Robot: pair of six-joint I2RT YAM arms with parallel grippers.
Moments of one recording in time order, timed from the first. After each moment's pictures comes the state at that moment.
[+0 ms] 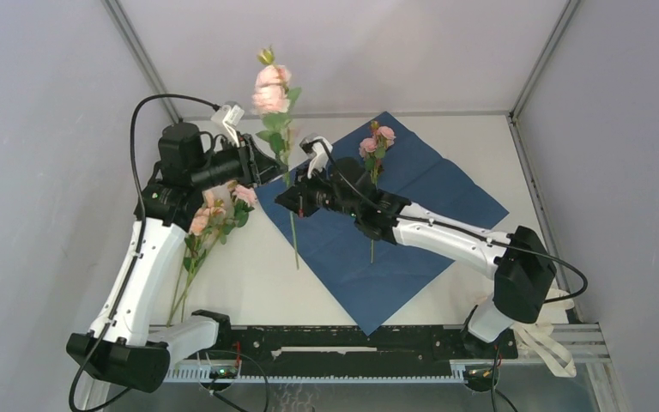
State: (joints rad) left arm -0.21 1.11 1.28 -0.49 0.70 -0.30; right arm 0.95 1.59 1.28 0.11 -0.16 0.49
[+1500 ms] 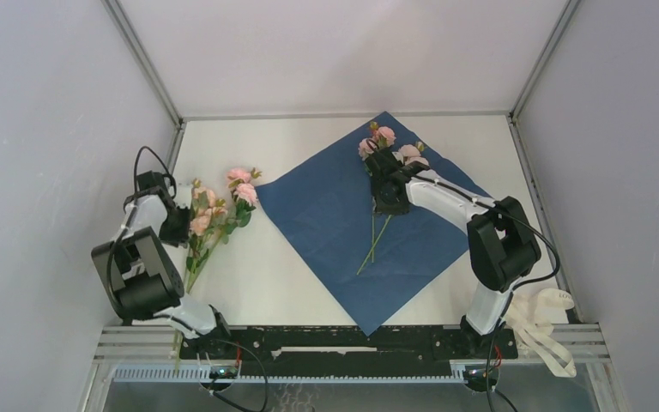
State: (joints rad) left arm 0.42 1.57 0.99 -0.71 -0.03 0.46; right arm 0.57 1.78 1.31 -0.72 0.20 0.46
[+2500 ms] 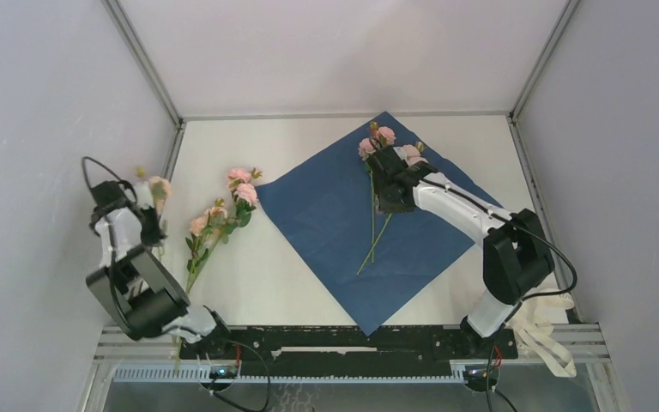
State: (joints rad) left arm 0.61 1.50 0.99 -0.68 0.11 0.38; right arm 0.59 1.69 1.30 -0.78 0.27 0.46
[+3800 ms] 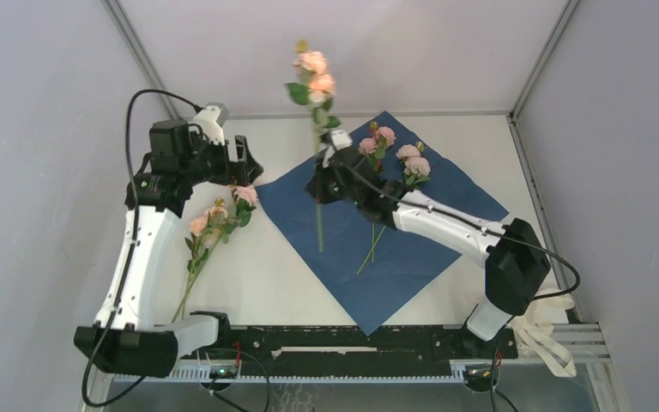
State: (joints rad) left arm -0.09 1.15 1.36 -0.68 0.46 -0.10; right arm 0.89 1.64 1.33 -0.07 0.01 0.47
